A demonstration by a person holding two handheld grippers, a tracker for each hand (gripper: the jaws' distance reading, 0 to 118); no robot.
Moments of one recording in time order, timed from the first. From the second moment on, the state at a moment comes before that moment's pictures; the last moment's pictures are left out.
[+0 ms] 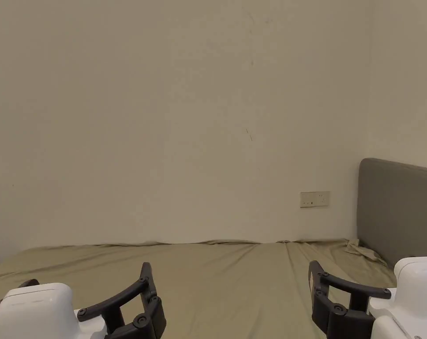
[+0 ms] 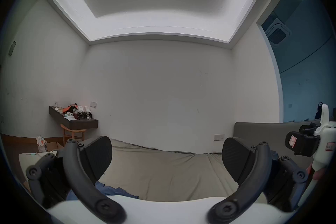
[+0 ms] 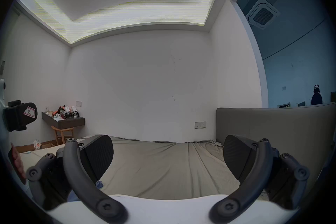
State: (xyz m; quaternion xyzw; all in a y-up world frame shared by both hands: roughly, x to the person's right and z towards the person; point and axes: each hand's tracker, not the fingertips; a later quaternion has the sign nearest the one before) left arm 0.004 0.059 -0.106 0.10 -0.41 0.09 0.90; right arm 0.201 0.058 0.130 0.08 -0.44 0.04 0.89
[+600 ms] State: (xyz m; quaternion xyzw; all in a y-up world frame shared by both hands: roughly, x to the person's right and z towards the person) left arm 0.002 0.058 -0.105 0.10 -0.41 0.08 0.90; right arm 0.197 0.059 0.131 0.07 -0.43 0.04 0.90
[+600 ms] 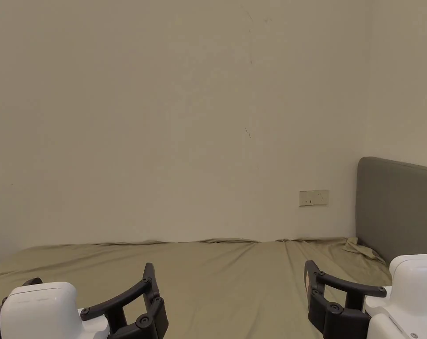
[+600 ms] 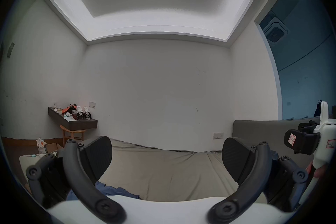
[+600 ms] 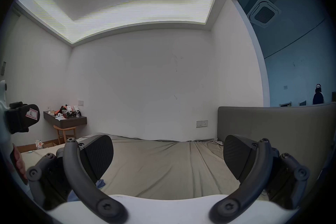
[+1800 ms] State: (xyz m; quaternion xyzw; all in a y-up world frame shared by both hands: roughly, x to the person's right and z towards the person) left arm 0.018 0.057 -0.107 0.03 -0.41 0.02 0.91; right arm 0.204 0.055 0.117 0.00 -0.45 0.01 0.89
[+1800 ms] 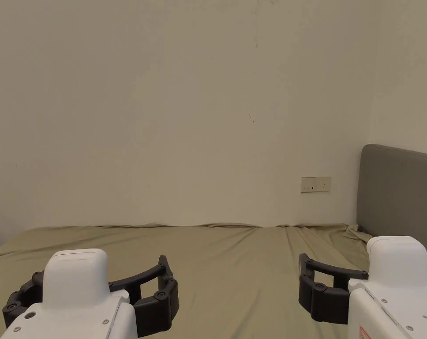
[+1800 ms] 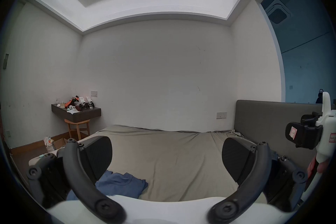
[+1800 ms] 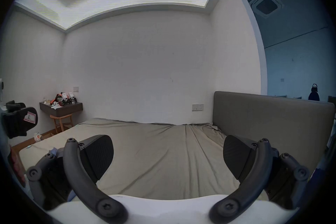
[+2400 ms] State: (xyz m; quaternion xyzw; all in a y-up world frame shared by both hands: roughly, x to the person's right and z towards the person) left arm -0.038 0.039 -0.150 0.00 -0.33 -0.05 0.94; right arm 0.197 0.037 0.069 -0.02 -0.42 0.04 0.91
